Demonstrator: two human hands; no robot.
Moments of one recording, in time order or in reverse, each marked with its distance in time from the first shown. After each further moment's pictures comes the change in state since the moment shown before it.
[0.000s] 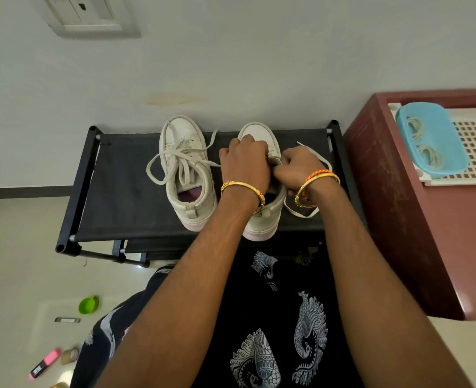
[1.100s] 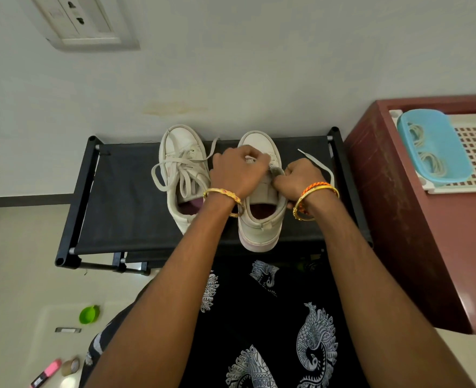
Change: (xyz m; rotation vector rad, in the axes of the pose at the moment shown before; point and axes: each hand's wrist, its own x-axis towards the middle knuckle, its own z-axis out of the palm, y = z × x) left_hand 0.010 -0.023 -0.003 -0.659 -0.116 -0.237; right_hand 0.000 -0.002 0.003 0.069 -0.004 0.132
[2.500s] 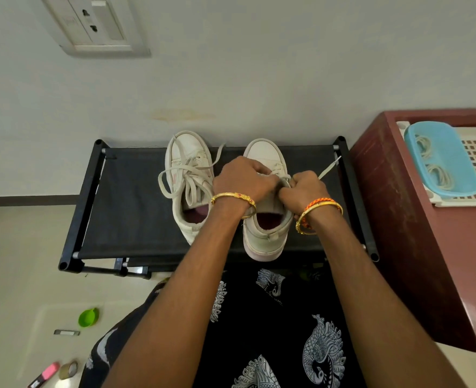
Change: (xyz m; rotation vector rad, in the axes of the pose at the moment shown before) left_hand -0.003 0.007 -0.008 0.215 -0.051 -0.019; right_hand -0.008 -0.007 0.008 -0.010 0.029 0.015
